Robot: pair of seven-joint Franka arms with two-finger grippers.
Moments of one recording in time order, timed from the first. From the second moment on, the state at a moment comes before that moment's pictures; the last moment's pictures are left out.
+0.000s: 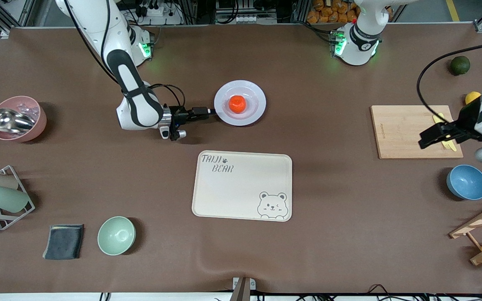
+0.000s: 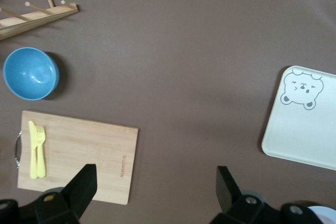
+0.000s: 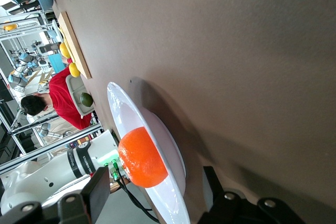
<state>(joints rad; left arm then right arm) 0.06 0.17 -0.13 -1.41 0.02 1.60 -0.23 0.59 0.46 -0.13 -2.35 1.59 1.99 -0.86</state>
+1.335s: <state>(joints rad) -0.08 0.00 0.08 -1.52 -0.02 1.50 -0.07 0.67 0.47 -0.13 -2.36 1.69 2.01 -0.88</state>
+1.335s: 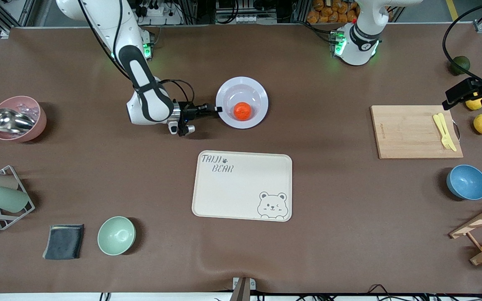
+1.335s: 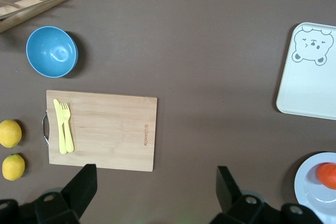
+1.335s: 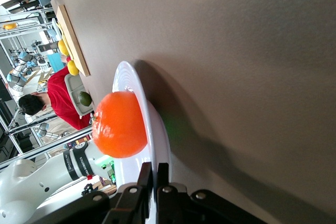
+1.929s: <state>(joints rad) -0.08 0.00 0.08 -1.52 -0.02 1.51 -0.07 0.64 0.45 -0.14 -2.33 1.69 1.92 -0.88</state>
